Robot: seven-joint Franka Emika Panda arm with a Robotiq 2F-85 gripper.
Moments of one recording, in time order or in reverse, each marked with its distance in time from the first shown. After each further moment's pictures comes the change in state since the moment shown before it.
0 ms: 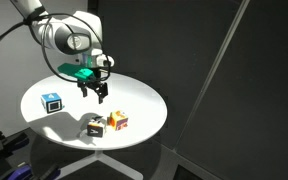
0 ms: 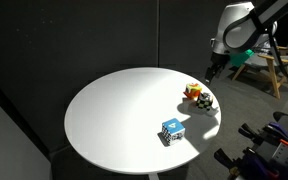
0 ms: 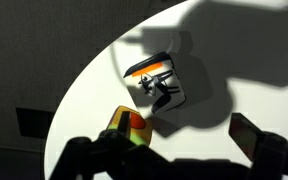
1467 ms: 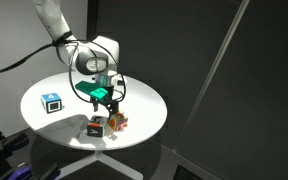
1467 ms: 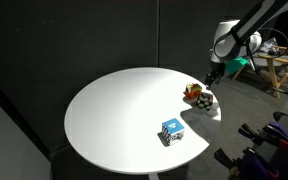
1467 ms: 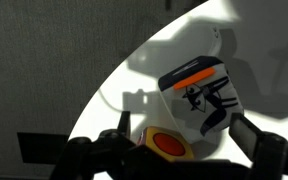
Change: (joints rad) arm -0.080 0.239 -0.020 0.151 0.054 0.016 -0.070
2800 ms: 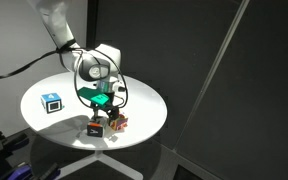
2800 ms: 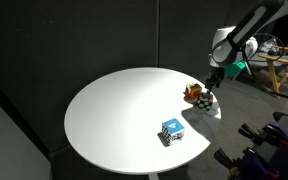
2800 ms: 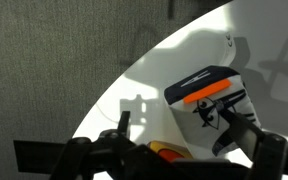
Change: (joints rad) arm 0.008 0.072 -0.018 0.032 -0.006 0.000 -0.013
